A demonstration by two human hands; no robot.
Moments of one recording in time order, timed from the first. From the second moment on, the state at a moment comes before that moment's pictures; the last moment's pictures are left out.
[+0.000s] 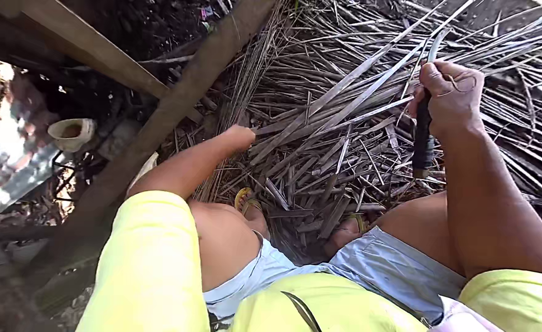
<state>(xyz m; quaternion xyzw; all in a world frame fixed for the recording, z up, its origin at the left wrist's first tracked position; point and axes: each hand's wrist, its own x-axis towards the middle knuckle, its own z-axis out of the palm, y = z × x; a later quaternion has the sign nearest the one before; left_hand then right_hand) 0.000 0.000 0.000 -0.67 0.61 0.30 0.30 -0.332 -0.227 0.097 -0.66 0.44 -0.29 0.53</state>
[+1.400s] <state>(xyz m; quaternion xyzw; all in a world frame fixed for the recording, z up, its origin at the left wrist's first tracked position) -0.011 0.131 0.191 -0.84 0.37 0.39 -0.07 -0.365 -0.235 0.129 -0.25 0.19 -0.41 0.86</state>
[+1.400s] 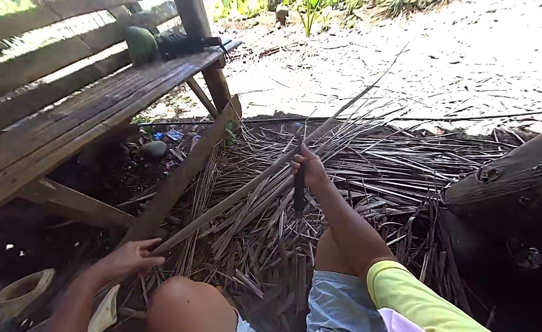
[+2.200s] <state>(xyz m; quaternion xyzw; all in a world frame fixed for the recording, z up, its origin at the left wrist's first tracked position) -0.114 -0.055 0.161 -0.67 0.47 0.51 -0.27 -0.316 -0.195 0.101 -0.40 0.19 -0.27 0.86</state>
